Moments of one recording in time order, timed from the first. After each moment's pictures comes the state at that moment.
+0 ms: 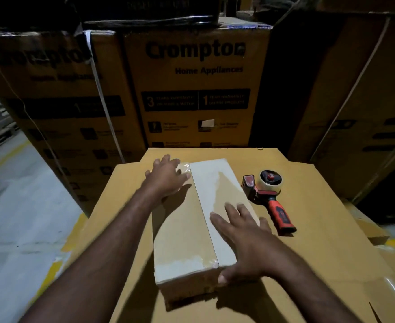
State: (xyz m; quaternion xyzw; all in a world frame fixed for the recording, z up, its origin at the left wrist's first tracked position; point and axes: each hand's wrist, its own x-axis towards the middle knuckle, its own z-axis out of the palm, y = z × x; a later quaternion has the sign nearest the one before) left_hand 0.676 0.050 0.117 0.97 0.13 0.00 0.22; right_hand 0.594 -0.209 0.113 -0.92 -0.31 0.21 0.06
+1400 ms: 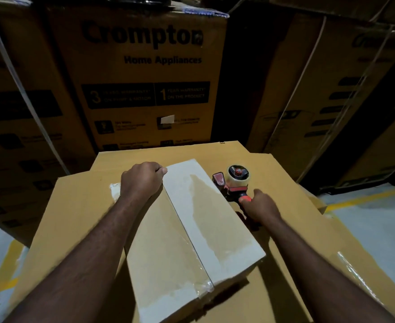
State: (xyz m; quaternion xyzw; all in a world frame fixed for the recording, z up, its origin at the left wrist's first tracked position) left_hand 0.746 0.051 0.068 0.97 0.05 0.12 0.21; right_hand 0.728 -0.267 0.025 -0.95 0.20 0.06 0.23
